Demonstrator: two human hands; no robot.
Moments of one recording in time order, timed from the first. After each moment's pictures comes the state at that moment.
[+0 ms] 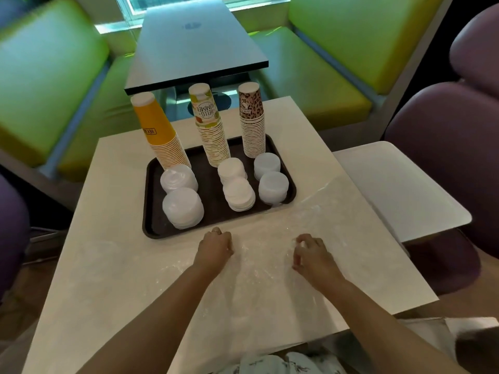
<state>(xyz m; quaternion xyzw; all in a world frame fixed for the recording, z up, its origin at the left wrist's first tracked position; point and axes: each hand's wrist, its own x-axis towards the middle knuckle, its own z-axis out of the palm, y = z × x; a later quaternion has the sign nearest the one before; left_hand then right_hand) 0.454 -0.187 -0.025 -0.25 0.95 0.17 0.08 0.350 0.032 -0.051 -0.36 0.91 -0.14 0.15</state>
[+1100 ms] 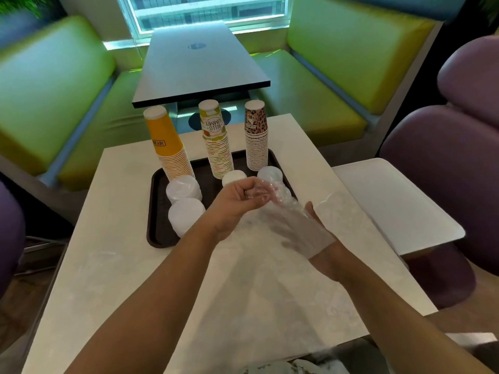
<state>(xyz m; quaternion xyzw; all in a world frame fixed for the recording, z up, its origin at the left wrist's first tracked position) 0.415 -0.174 0.107 -0.05 0.69 0.72 -0.07 0.353 0.009 0.064 -0.14 0.54 -0.69 0.45</state>
